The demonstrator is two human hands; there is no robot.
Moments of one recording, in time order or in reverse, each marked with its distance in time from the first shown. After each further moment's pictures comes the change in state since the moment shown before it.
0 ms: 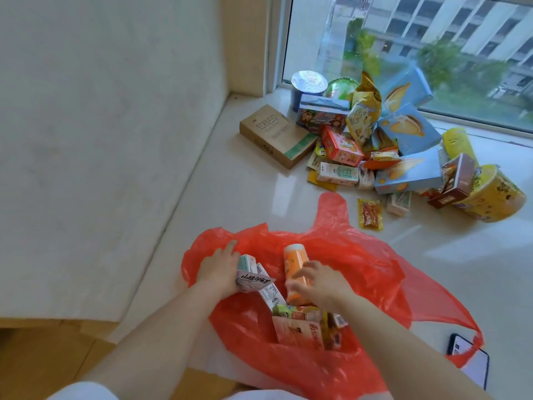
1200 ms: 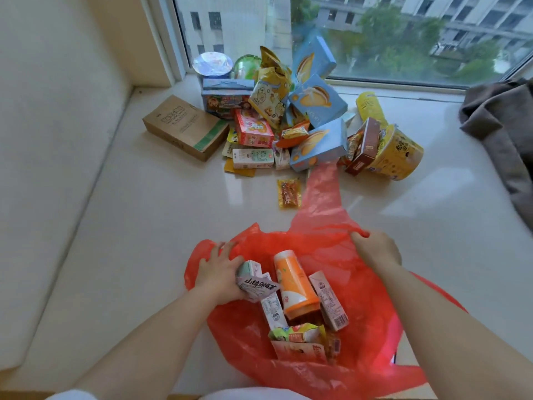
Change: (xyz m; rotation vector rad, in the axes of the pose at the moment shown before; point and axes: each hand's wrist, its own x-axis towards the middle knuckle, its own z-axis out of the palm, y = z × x) left_hand 0.035 0.182 0.001 0.027 -0.110 0.179; right_hand -0.065 0.240 -0.055 0.513 0.468 0.699
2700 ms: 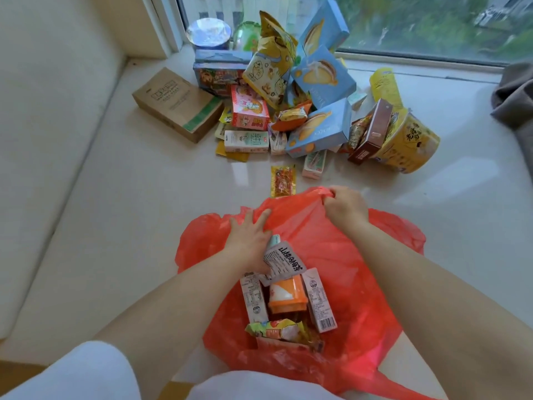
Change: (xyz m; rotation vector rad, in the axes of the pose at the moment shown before) left_hand 0.056 0.090 -0.045 0.285 -0.090 0.112; right_hand 0.064 -0.050 0.001 -0.029 0.003 -0.473
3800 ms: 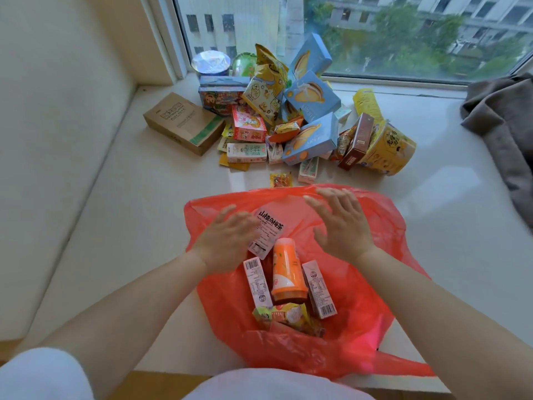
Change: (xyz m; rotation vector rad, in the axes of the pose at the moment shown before) left_hand -0.060 -0.049 0.018 0.098 0.731 0.330; right_hand -0.081 0.013 -0.004 -0.429 0.349 -0.627
